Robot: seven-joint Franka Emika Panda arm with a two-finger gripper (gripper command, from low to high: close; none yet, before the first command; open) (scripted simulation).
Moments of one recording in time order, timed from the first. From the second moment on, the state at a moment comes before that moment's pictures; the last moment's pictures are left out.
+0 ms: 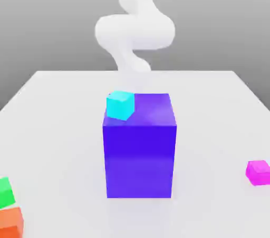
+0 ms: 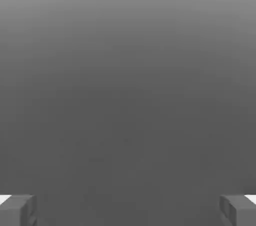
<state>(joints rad) 0.00 -0.71 0.07 -2.32 -0.01 2.34 0.87</state>
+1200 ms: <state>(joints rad) 0.38 0.44 0.36 -2.47 -0.53 2.85 1.90</state>
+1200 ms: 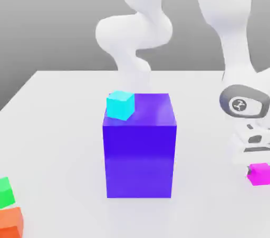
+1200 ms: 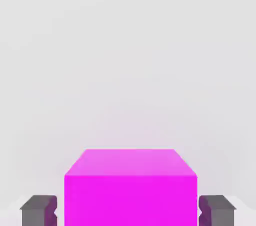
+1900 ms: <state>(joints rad) -0.16 0.23 0.26 -2.45 -0.17 2.65 1.56</state>
